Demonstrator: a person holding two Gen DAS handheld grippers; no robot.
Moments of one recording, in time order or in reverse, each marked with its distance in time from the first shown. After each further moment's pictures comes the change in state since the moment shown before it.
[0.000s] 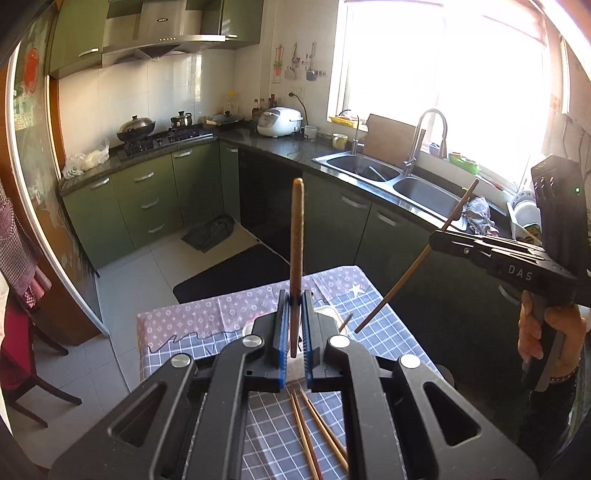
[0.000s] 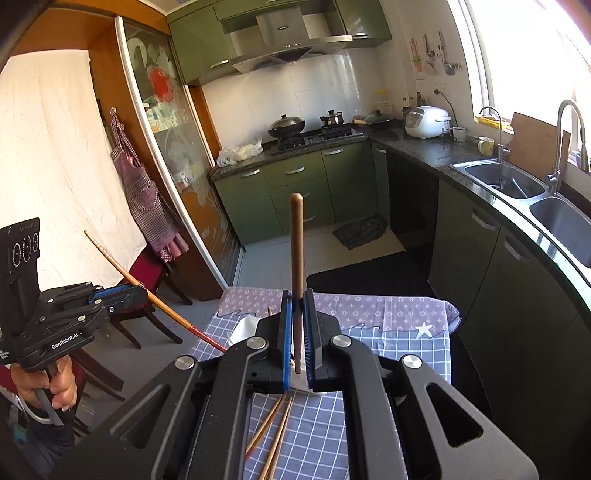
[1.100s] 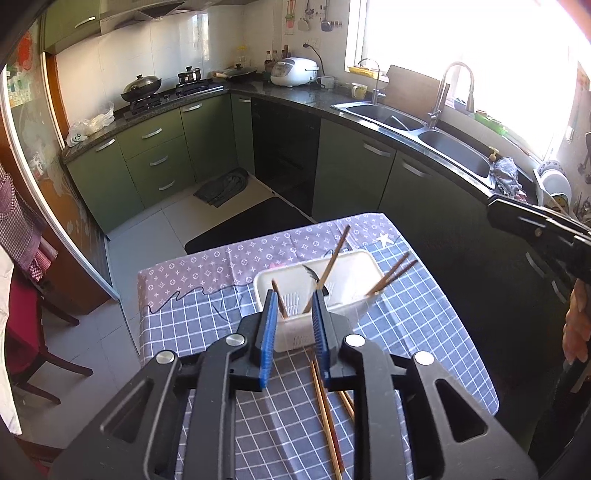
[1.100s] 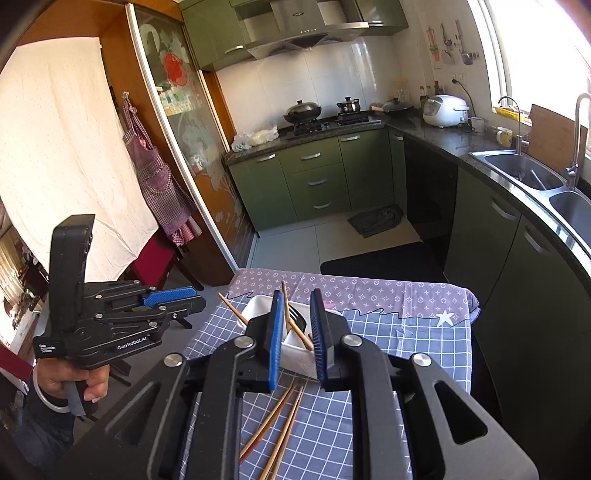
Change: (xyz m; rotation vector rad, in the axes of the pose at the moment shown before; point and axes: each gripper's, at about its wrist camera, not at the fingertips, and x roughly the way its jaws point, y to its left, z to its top) left arm 0.057 0.015 -0.047 -0.003 0.209 0.051; right arm 0.024 0.004 -0.037 -0.028 0.045 0.061
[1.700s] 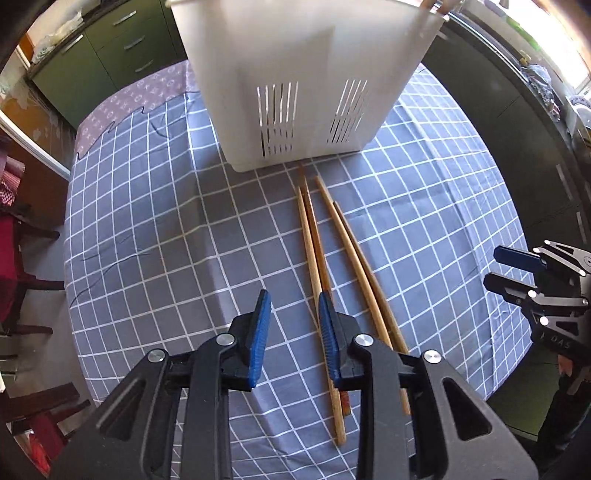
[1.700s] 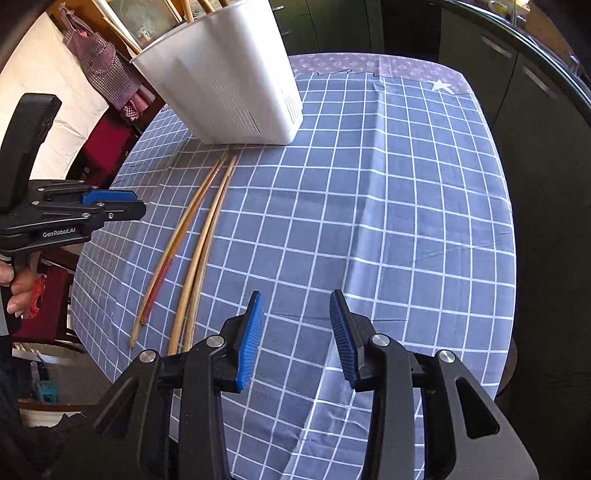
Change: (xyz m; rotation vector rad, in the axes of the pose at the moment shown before) left arm 0.143 -0.014 -0.130 -0.031 0.493 -0.020; right arm 0.092 -0.060 -0.218 0.078 0.547 -0.092
